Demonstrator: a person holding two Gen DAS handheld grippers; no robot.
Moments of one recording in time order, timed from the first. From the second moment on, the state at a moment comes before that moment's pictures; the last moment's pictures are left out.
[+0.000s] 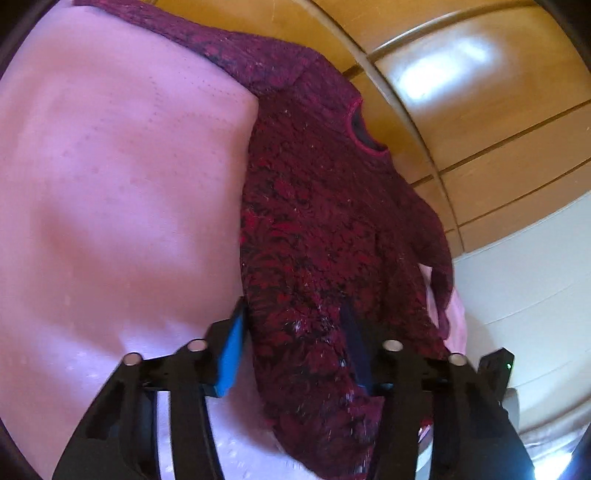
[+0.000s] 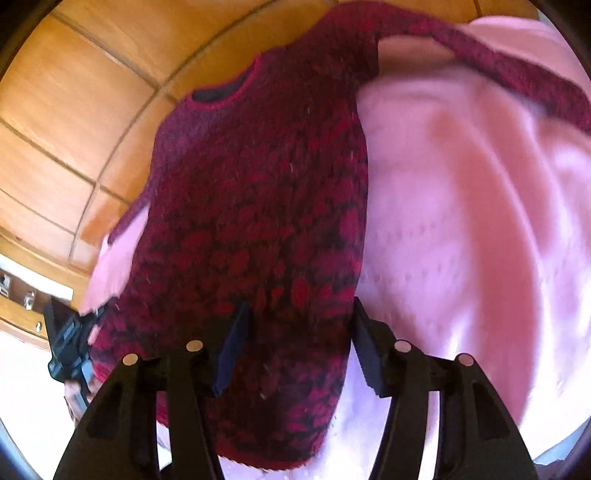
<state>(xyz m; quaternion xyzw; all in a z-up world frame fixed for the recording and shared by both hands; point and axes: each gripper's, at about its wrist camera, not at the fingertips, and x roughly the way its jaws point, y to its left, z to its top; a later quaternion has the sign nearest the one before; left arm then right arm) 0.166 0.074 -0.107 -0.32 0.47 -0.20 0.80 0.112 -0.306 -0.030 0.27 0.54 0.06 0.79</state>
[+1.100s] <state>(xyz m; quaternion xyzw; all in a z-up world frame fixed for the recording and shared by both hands) 0.048 0.174 -0.062 -0.27 0.43 -0.07 0.86 -0.006 -0.299 0.036 0.06 0.51 0.06 0.86</state>
